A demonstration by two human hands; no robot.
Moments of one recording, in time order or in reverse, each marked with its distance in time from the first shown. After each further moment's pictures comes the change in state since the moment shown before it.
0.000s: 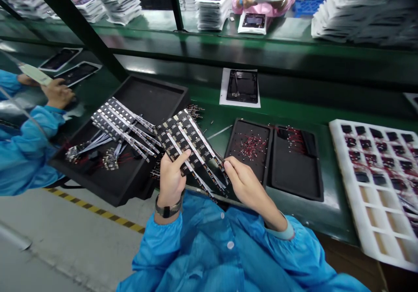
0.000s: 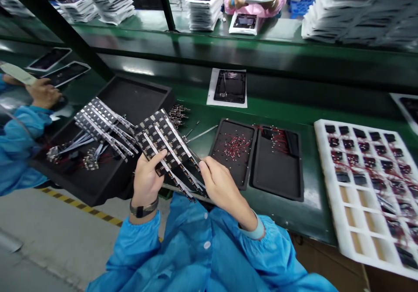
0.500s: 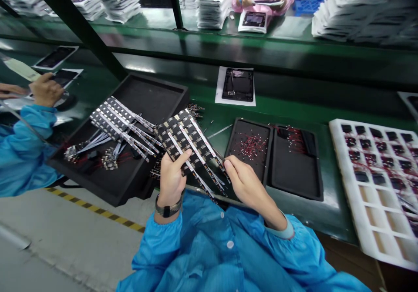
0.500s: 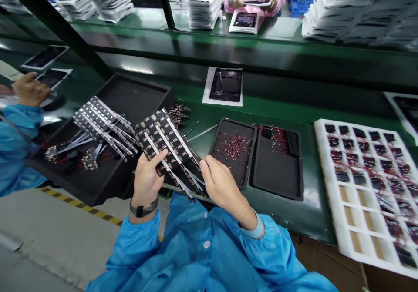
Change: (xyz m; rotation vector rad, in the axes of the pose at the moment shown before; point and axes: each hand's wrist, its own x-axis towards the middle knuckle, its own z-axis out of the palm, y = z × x) left_hand 0.001 -0.002 -0.002 0.007 -0.004 -0.007; right_hand 0.002 0.000 -0.001 -0.076 -0.007 -0.002
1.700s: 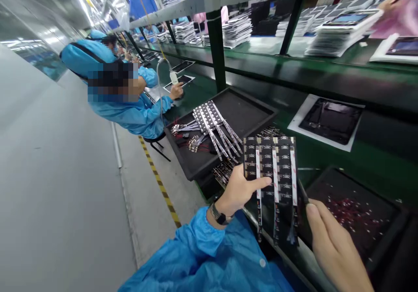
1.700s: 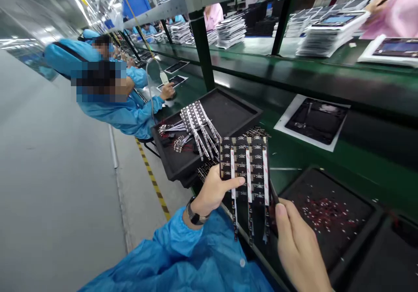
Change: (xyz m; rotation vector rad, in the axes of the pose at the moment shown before) left_hand -0.003 0.020 -0.004 0.086 -0.141 0.069; right_hand 0.017 0.020 -0.002 -0.043 0.026 -0.001
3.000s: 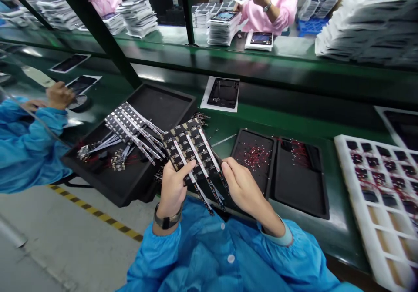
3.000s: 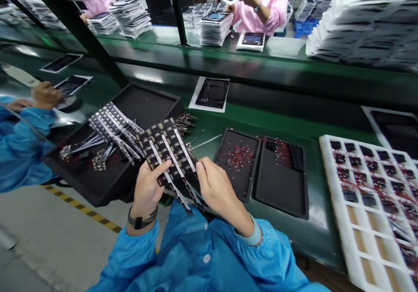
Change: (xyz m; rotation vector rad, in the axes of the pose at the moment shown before) left_hand -0.009 -0.013 0.001 -0.033 0.116 -0.031; right_hand 0.000 -0.038 0.000 0.094 -0.022 -0.057
